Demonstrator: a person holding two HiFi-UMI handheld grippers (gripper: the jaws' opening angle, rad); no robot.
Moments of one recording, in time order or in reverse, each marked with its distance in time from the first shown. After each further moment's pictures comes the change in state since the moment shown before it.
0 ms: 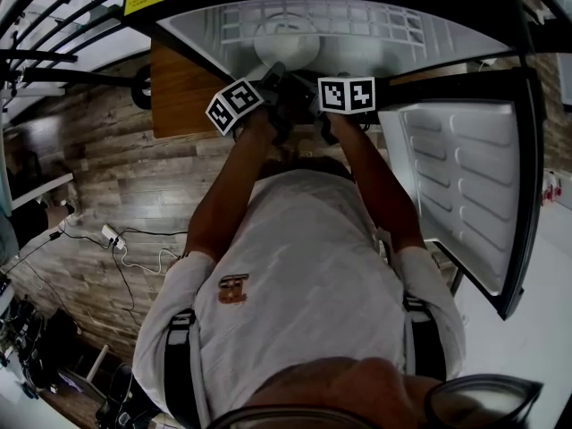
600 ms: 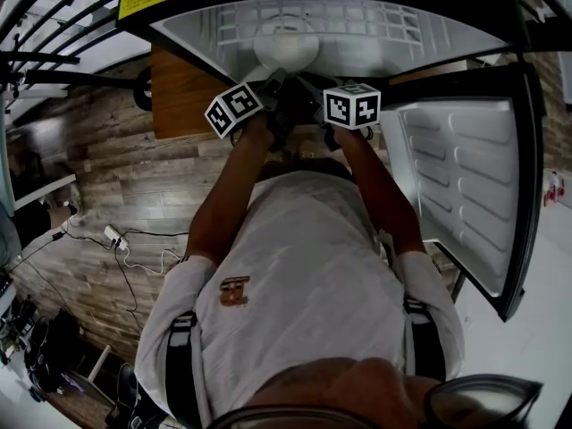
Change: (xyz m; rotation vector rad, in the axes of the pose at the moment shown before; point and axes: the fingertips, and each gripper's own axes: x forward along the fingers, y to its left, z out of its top) left arm -0.005 -0.002 -0.016 0.037 0.061 0.010; right arm -0.023 0.003 0.004 -0.093 -0.115 0.014
